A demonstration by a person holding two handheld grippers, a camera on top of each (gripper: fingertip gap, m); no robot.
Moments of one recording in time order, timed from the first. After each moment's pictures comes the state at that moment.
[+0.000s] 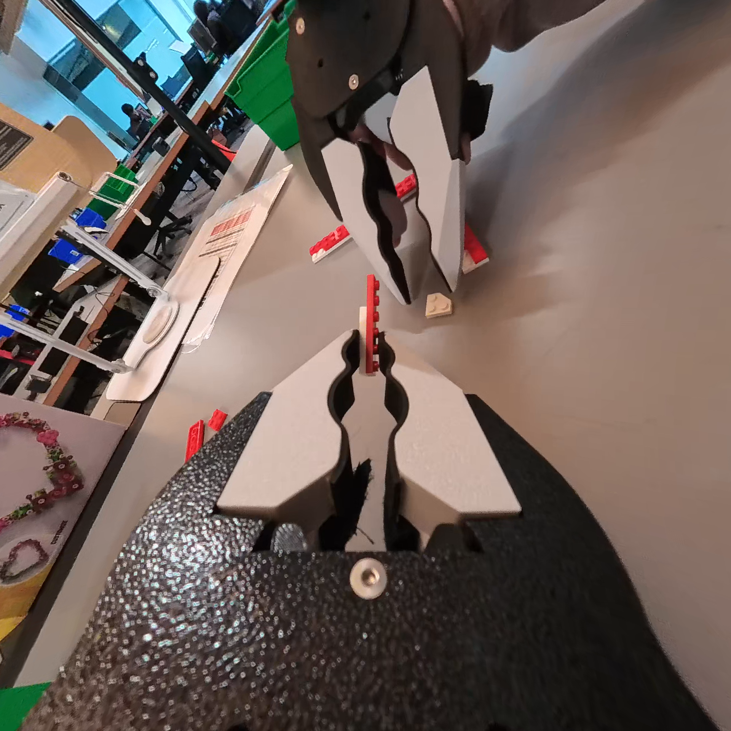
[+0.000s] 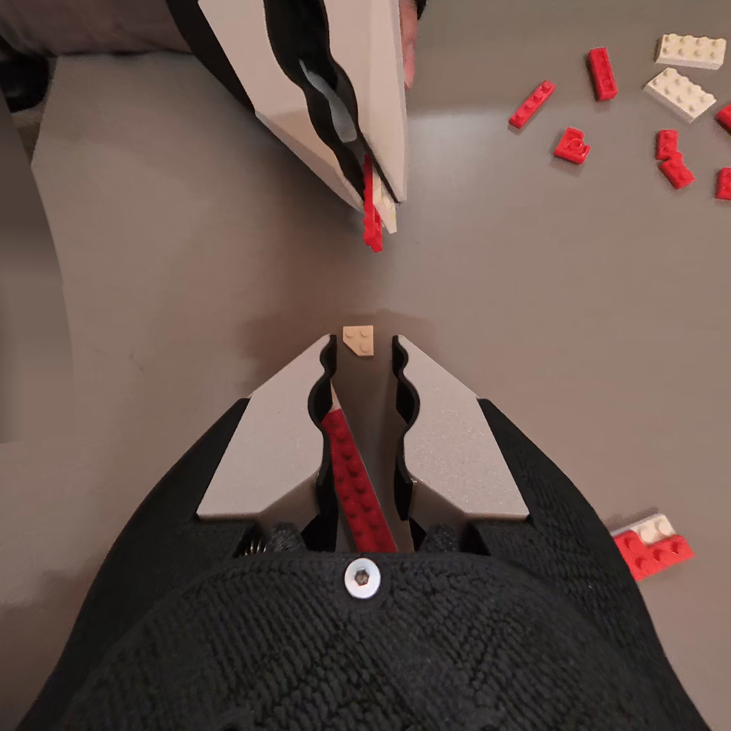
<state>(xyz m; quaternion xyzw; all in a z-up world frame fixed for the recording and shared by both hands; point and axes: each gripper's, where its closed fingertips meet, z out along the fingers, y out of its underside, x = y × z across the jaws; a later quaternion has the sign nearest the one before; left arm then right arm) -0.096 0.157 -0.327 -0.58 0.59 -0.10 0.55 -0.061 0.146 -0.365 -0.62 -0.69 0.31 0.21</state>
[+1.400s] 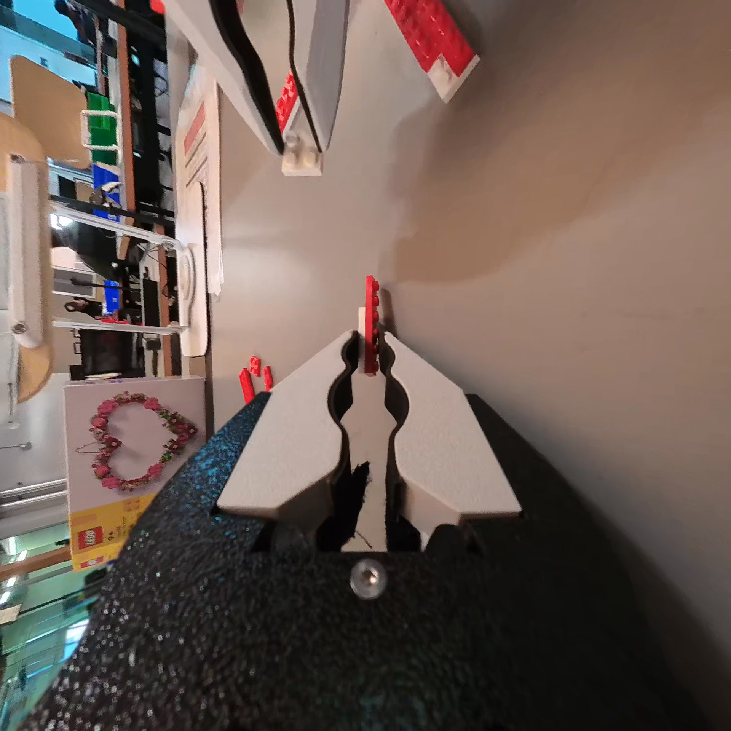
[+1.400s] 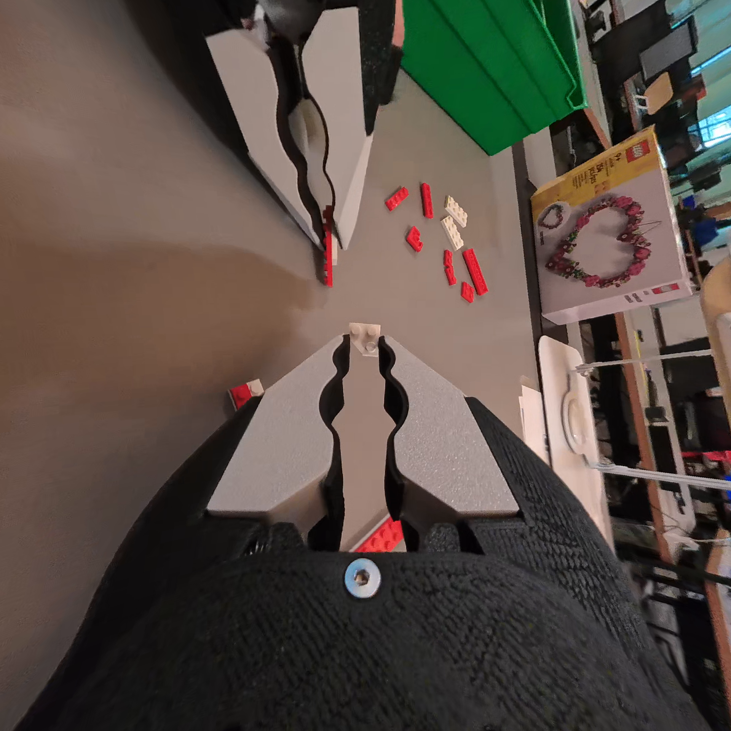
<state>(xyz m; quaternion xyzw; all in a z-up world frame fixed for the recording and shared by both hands) -0.123 0.168 -0.366 -0.57 0.68 0.13 0.44 -0.061 0.167 -0.328 -0.49 -0.73 0.06 0.47</state>
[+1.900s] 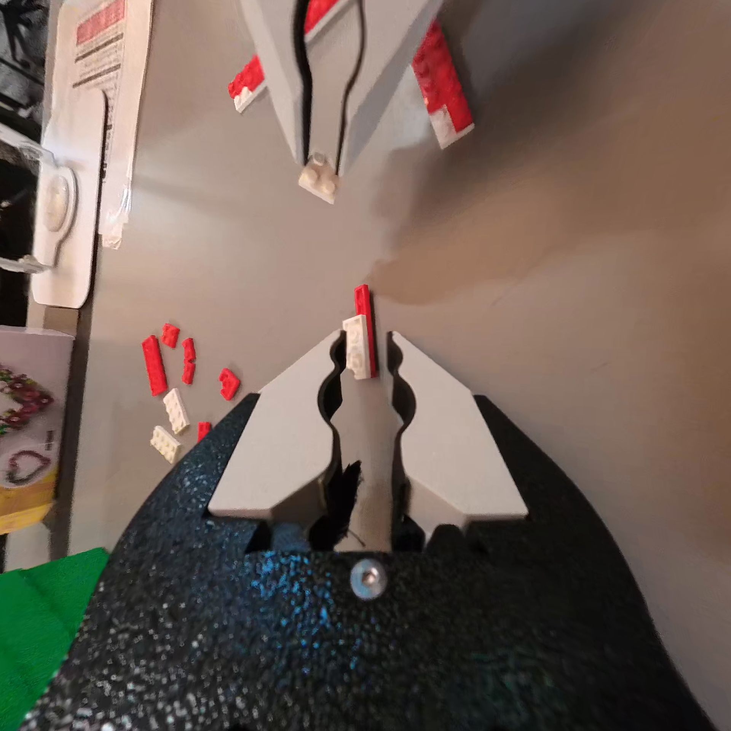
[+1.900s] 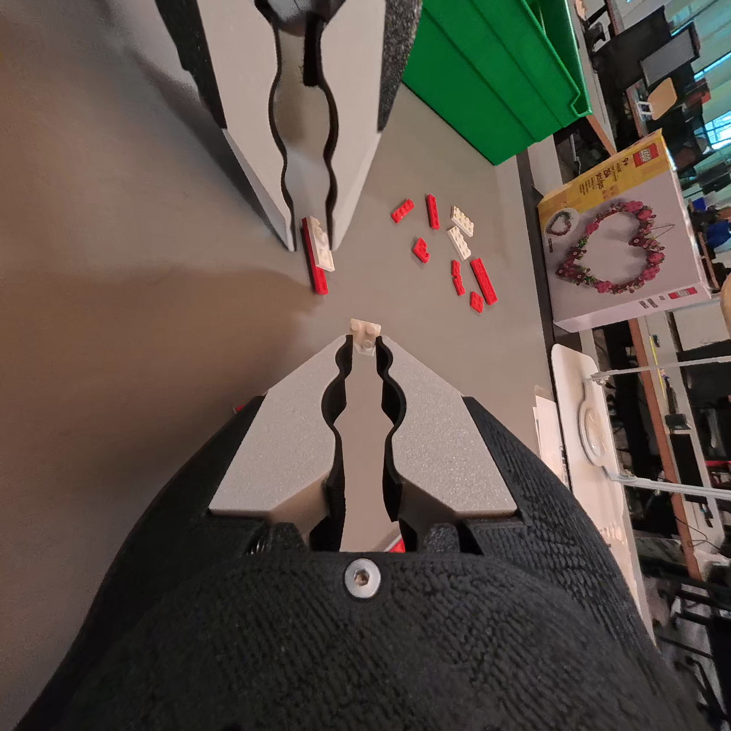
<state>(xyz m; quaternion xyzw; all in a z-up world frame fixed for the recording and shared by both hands) -0.122 0.148 -0.366 -0.68 0.63 0.01 0.37 -0.069 0.165 -0.332 -0.50 -0.72 0.08 0.47</state>
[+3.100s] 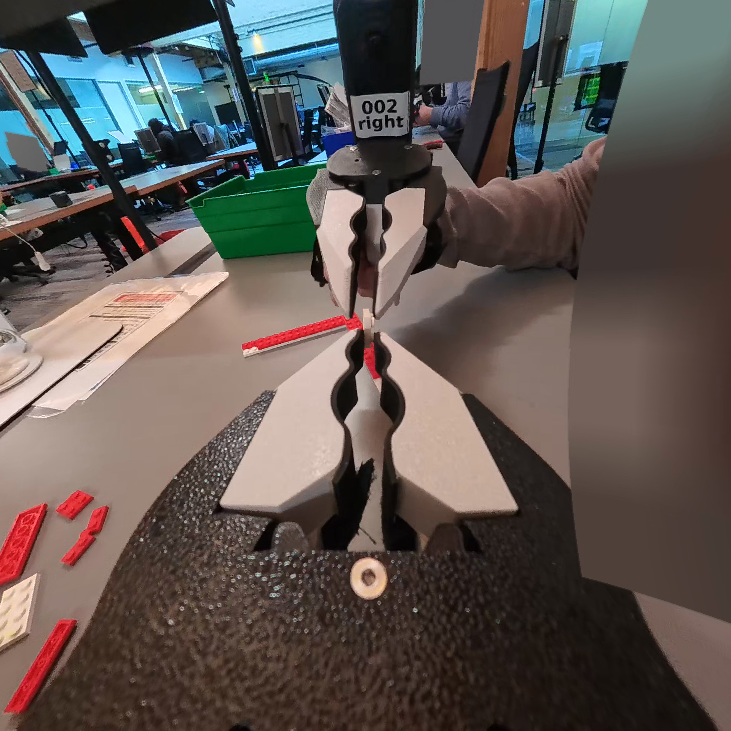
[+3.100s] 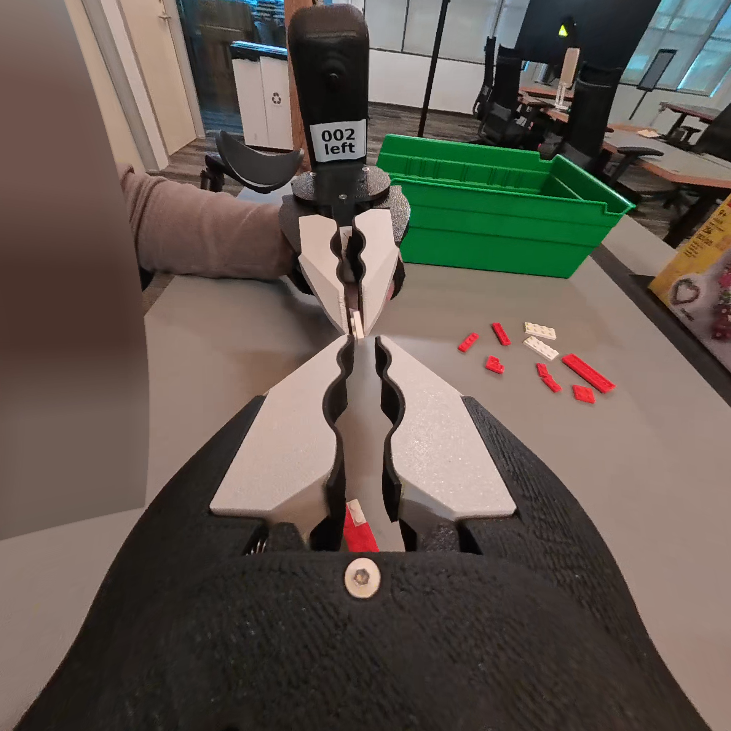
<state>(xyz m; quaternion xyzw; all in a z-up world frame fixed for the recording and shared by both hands) -0.078 0.119 -0.273 -0.56 0.50 -0.37 0.55 -0.081 0.122 -0.267 -0.50 -0.61 0.43 0.44</state>
